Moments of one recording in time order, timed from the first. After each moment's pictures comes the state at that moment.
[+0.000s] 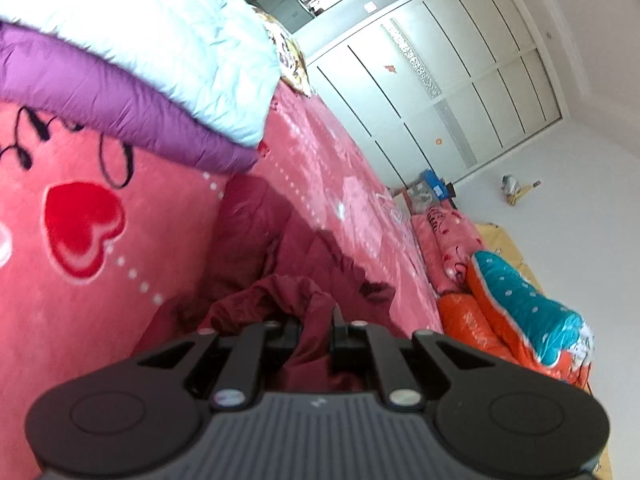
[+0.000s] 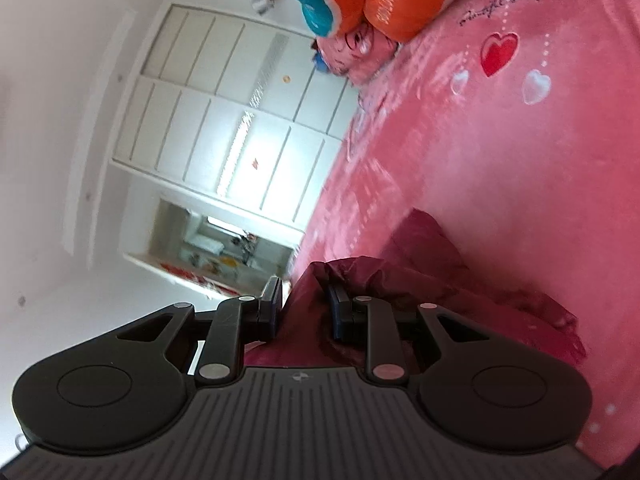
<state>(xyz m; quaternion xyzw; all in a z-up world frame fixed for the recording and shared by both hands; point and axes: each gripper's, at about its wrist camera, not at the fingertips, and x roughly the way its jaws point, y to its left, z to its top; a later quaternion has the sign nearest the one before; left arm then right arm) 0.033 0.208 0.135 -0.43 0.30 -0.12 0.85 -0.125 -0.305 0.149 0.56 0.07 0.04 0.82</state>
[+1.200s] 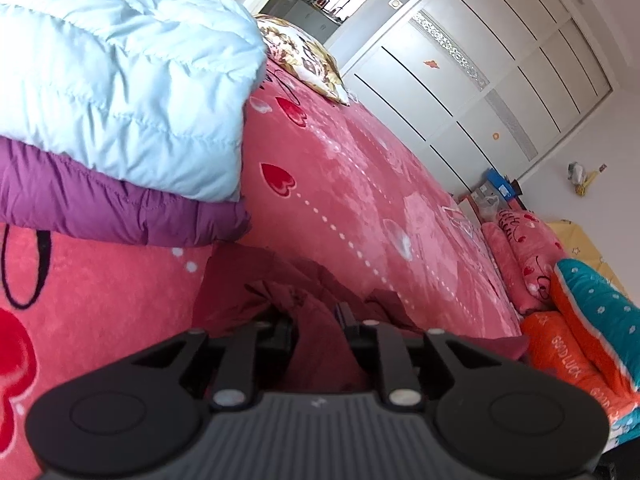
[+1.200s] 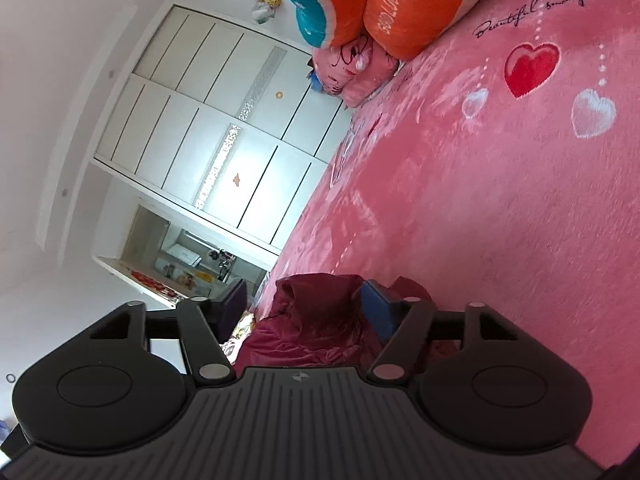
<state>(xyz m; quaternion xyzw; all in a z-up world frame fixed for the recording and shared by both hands) 0.191 0.171 0.116 -0.35 0.32 -0.03 0.88 -0.044 -0.326 0.119 0.52 0.07 0.01 0.85</state>
